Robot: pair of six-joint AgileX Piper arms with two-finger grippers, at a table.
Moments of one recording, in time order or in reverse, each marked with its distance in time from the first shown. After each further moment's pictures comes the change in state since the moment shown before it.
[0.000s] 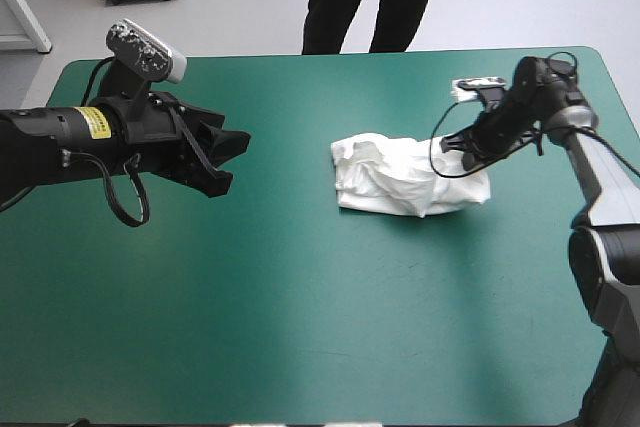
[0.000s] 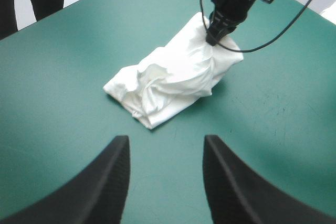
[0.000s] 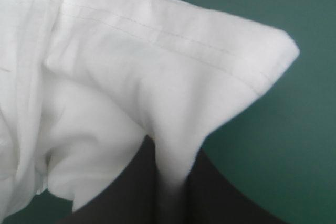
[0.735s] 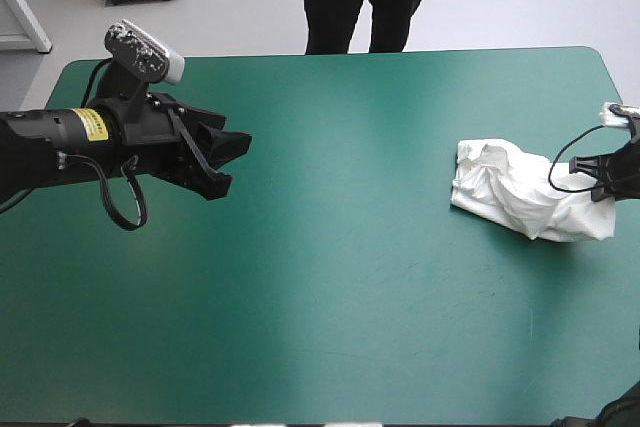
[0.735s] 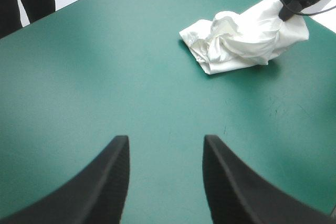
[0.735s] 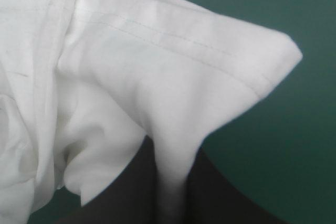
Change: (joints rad) left arm 0.000 -0.009 0.000 -0.021 0.000 0.000; right arm -0.470 -0.200 0.269 -0.047 -0.040 -0.076
